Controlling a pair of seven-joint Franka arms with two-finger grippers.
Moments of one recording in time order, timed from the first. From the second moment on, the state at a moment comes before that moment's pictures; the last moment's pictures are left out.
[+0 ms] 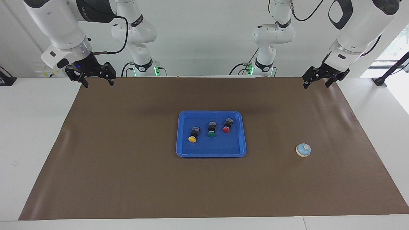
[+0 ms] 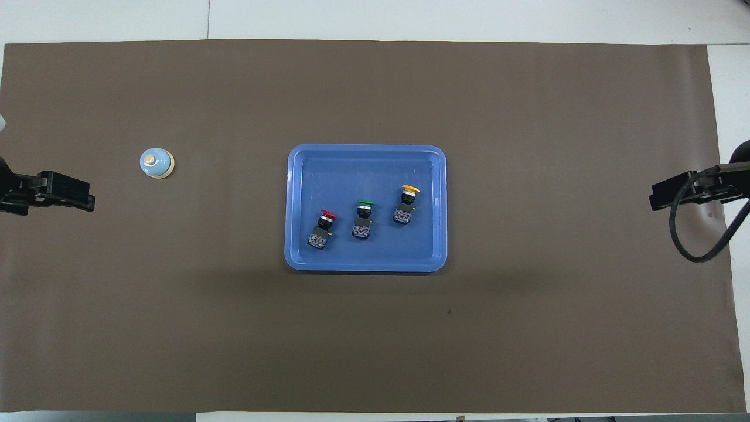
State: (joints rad) left arm -0.04 -0.06 0.00 -1.68 -0.01 1.55 -0.02; right arm -0.02 -0.03 0.00 -1.62 -0.03 1.49 -0.09
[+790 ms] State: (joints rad) left arm -0.04 -0.05 -0.01 -1.78 -0.01 1.74 -0.04; right arm -0.02 -0.03 0.00 -1.62 -0.03 1.49 -0.09
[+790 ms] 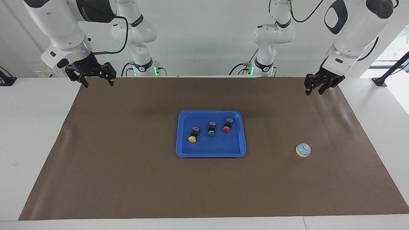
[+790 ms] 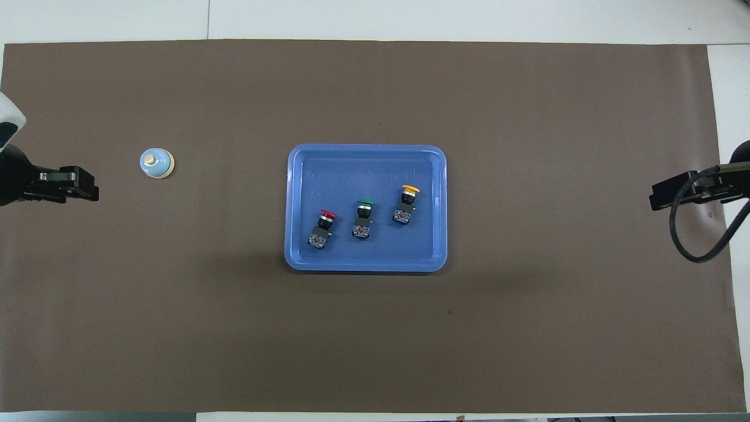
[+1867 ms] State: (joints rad) left arm -0.01 0.34 0.00 -1.80 -0.01 2.21 -0.04; right arm -0.02 -0.03 0.00 -1.62 -0.03 1.49 -0.09
